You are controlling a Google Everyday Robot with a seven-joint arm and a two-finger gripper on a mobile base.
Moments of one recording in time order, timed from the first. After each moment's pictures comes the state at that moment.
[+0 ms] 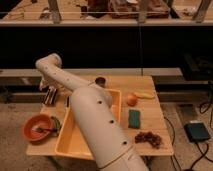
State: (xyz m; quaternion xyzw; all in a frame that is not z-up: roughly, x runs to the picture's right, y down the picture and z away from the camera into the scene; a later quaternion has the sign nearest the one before) arm -0.357 -0.019 0.949 -0.06 -0.29 -0.67 0.68
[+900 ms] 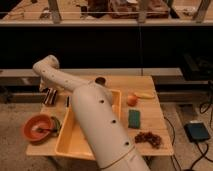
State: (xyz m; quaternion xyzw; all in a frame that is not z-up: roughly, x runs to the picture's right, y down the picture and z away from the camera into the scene) arm -0.357 -0.009 0.943 -0.07 -0.25 -0.67 0.70
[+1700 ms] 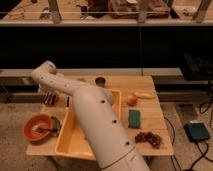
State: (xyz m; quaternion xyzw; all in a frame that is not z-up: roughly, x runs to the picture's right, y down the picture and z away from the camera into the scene) arm -0.371 0.013 0.955 -0.07 -0.24 -0.65 0.72
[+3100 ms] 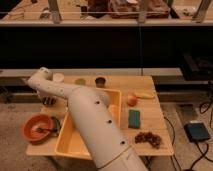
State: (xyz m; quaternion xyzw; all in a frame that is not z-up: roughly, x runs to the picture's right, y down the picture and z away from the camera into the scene) arm -0.380 0.039 0.971 -0.08 -0.22 -0.66 0.71
